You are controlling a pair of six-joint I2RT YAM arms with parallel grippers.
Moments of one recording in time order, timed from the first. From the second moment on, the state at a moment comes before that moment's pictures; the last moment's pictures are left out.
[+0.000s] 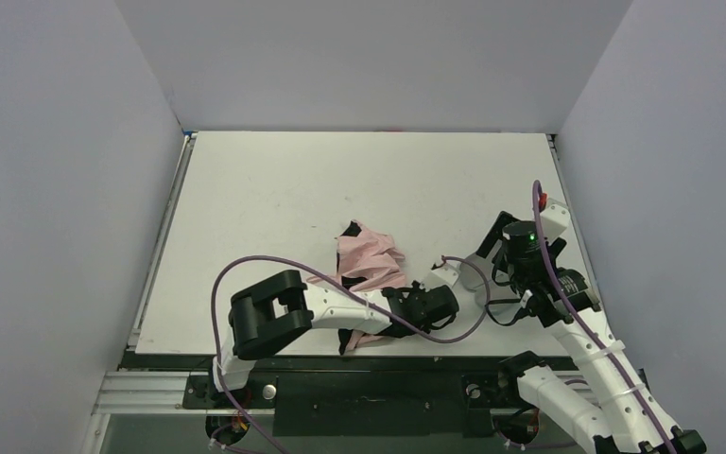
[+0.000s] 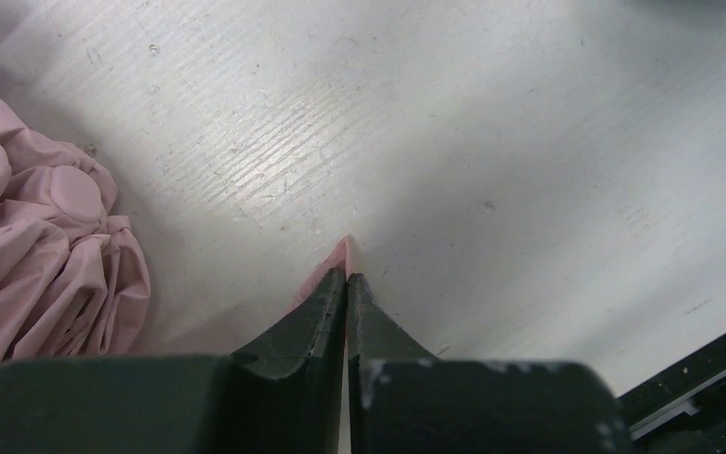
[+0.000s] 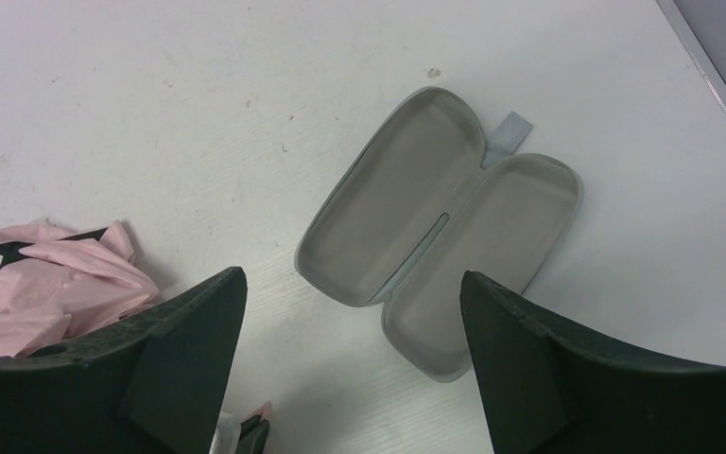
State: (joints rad) left arm -1.32 2.01 1.30 -0.26 -0.45 -0.57; right arm 0.37 0.78 0.86 -0.78 0.52 0.62
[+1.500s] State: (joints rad) left arm -1.35 1.07 1.12 -0.38 -0.17 -0.56; right arm 0.35 0.56 0.69 -0.47 -0.12 0.51
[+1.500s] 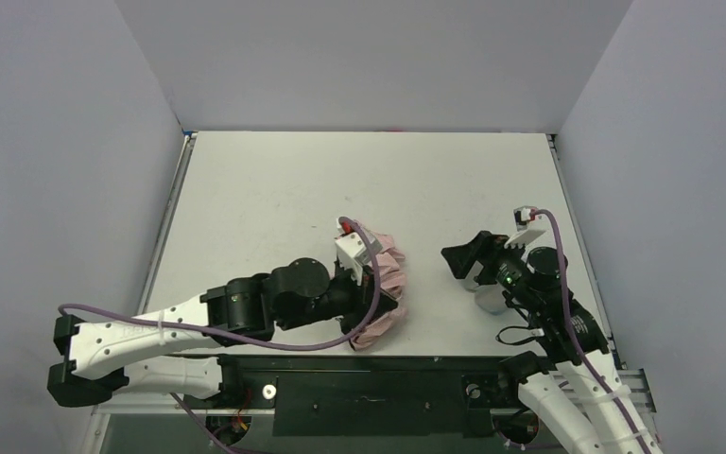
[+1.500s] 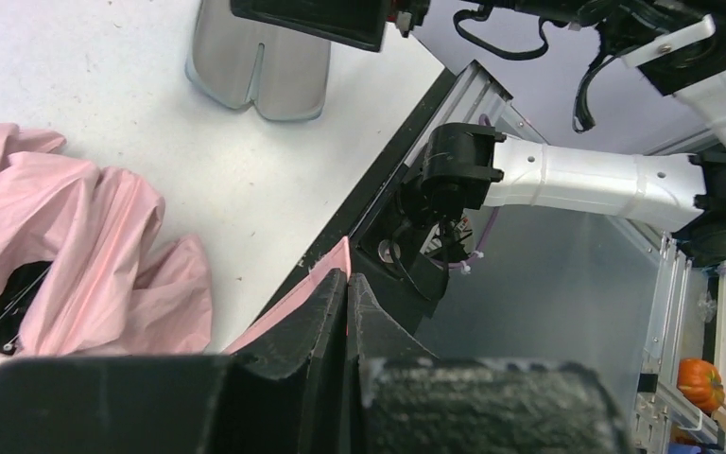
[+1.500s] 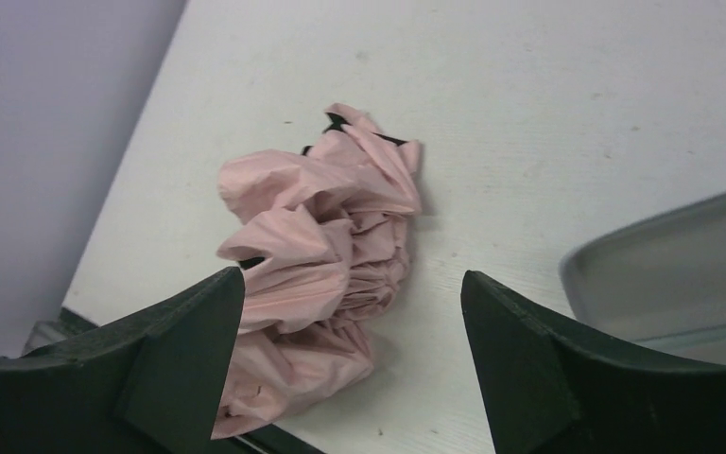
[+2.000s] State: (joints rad) left arm -1.34 0.78 1.03 -0.40 -0.16 -0.56; right arm 0.35 0.49 0.51 0.07 -0.60 0.72
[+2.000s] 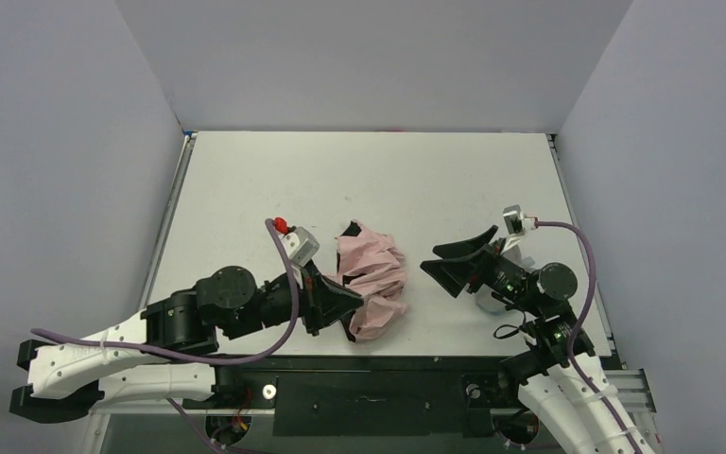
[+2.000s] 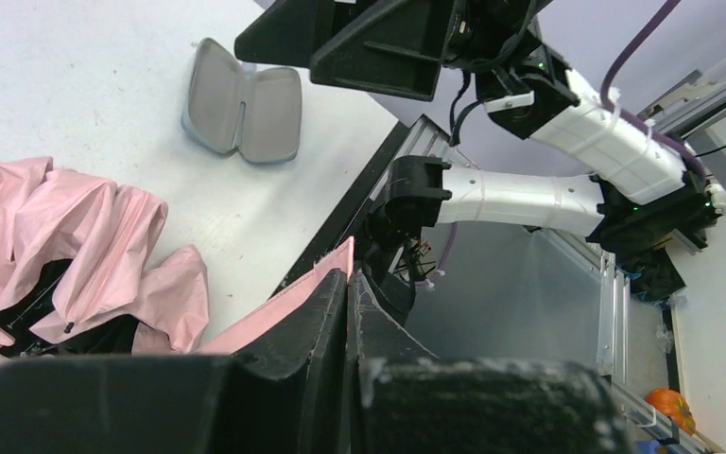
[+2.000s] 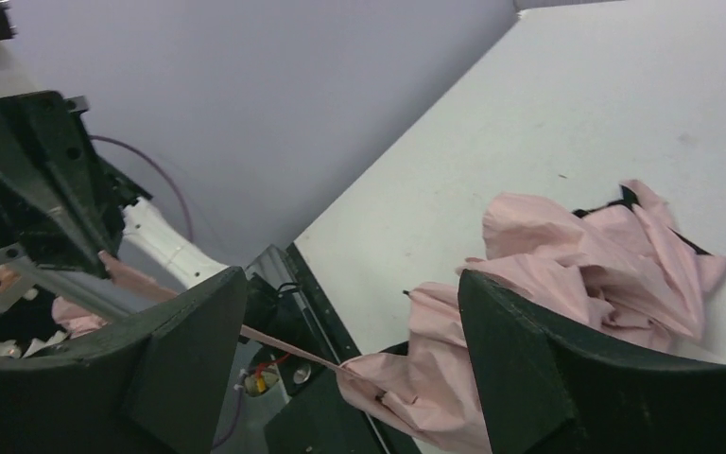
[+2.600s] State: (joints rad) left arm -1.33 0.70 1.04 -0.29 -0.10 -0.49; right arm 0.76 0.65 0.56 0.21 -0.66 0.58
